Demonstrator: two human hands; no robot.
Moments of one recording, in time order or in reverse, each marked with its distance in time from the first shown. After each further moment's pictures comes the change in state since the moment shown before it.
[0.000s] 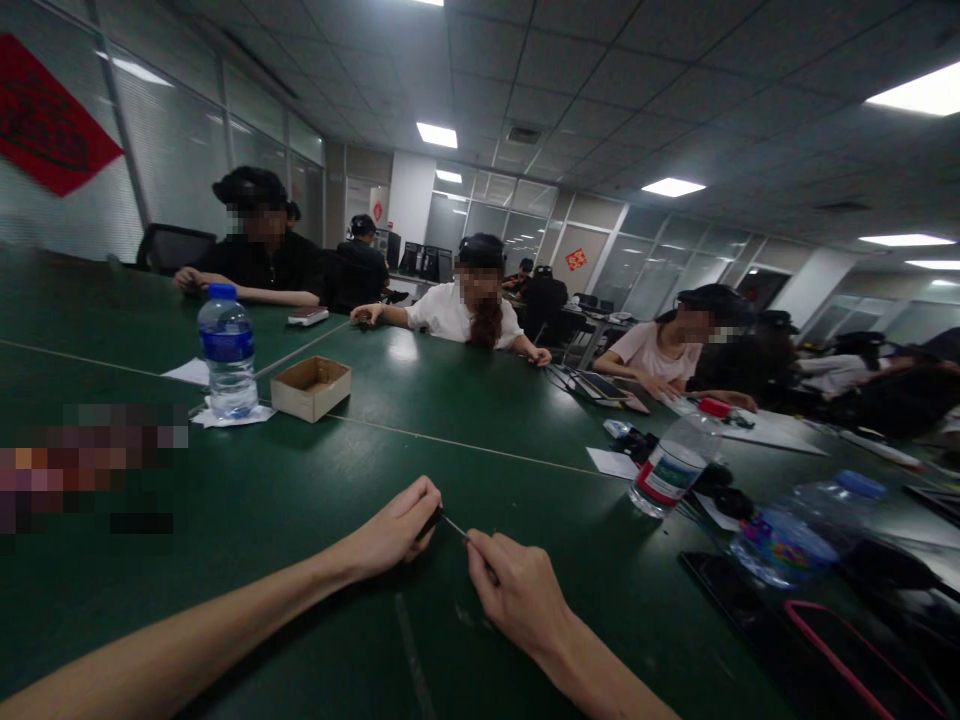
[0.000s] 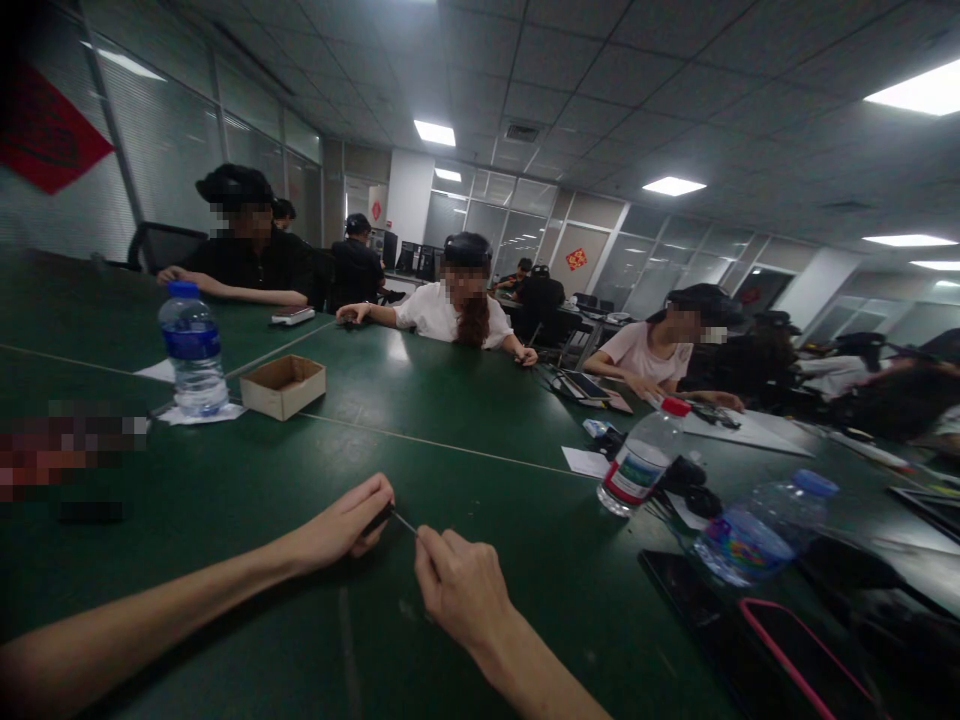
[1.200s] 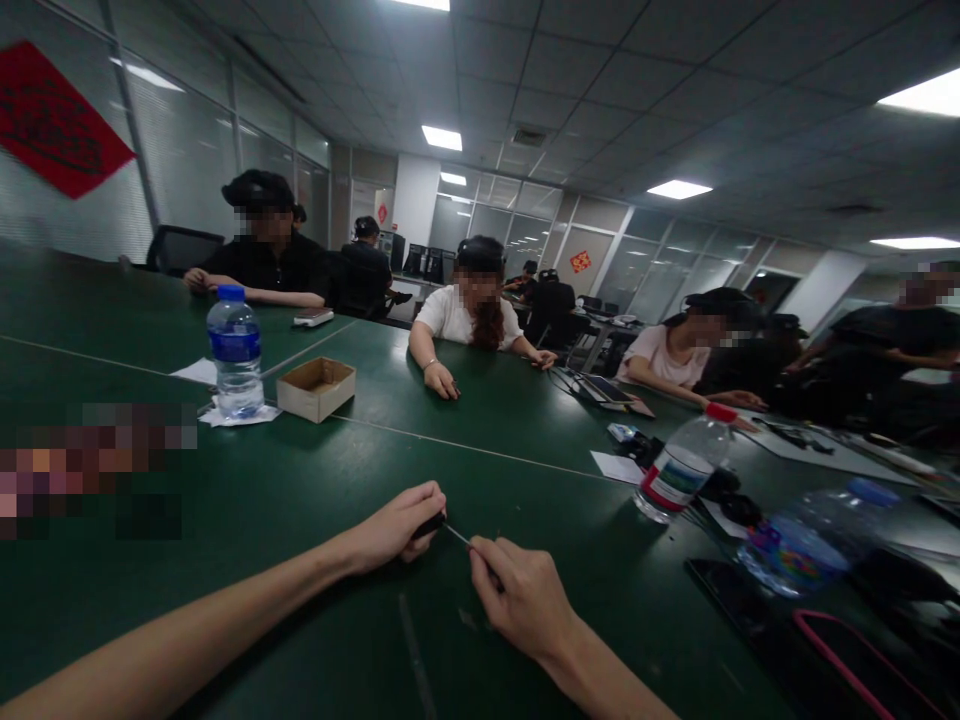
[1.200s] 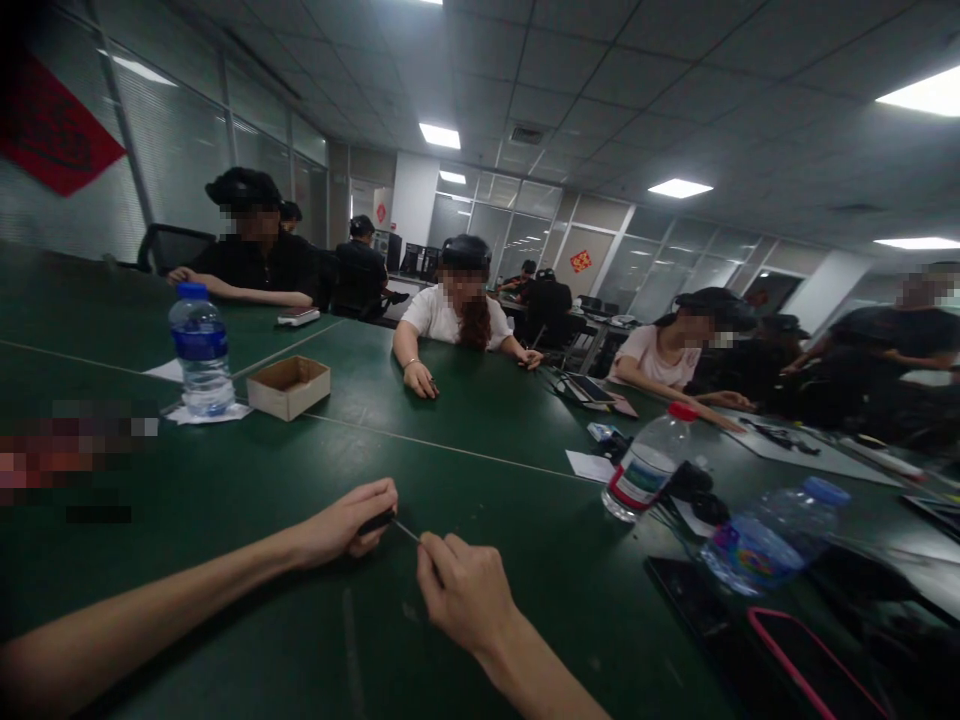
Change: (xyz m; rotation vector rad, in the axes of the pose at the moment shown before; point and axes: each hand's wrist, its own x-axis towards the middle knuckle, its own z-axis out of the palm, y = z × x) left_hand 0.006 -0.001 -0.008 -0.153 -0.116 -0.065; right_hand 0.000 0.000 -0.003 0.008 0.018 -0.057
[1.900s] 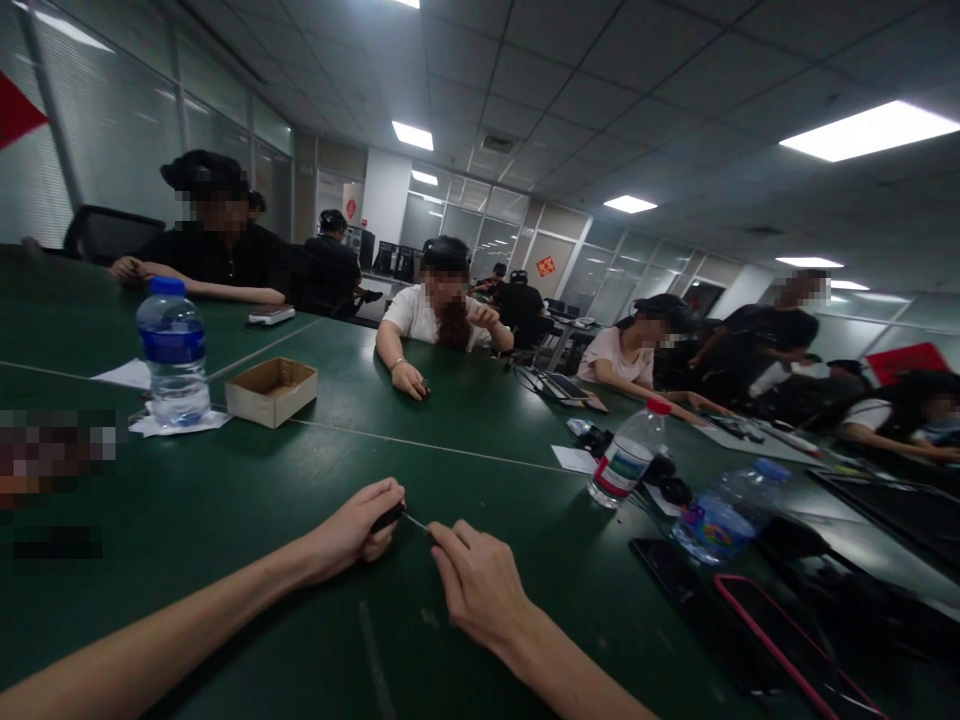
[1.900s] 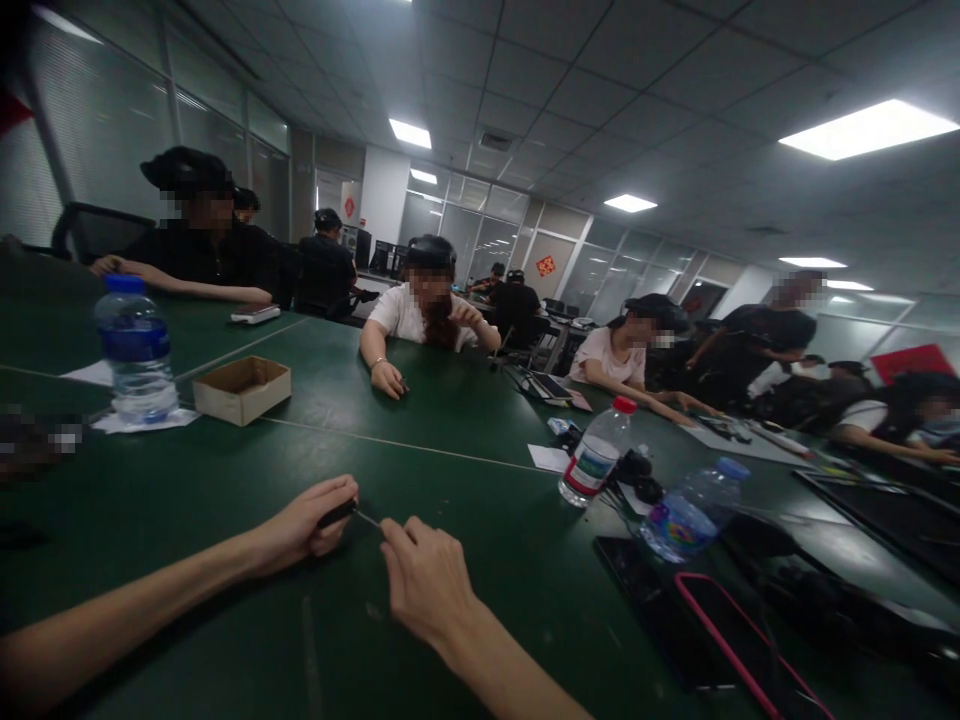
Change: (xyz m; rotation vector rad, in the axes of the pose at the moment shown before) left_hand 0.007 -0.015 -0.008 -0.159 0.081 -0.009; right_hand 0.001 -0.006 -0.008 -0.072 -0.121 0.084
